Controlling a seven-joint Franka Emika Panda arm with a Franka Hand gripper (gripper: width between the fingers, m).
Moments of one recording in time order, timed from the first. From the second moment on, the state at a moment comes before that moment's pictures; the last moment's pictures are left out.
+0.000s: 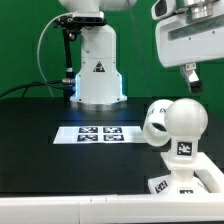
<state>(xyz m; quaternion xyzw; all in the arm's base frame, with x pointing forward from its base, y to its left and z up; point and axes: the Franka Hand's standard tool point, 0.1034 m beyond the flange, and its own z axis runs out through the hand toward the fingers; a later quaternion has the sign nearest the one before) 0.583 0.142 0.158 -0.86 0.50 -0.03 0.11</state>
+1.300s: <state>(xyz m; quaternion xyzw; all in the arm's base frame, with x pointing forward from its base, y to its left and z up) 0.498 0.135 0.105 -0.99 0.13 0.00 0.05</state>
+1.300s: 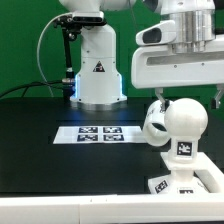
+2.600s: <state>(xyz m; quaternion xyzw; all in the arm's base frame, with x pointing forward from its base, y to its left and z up) 0.452 0.124 0.067 -0.91 0.15 0.38 0.08</state>
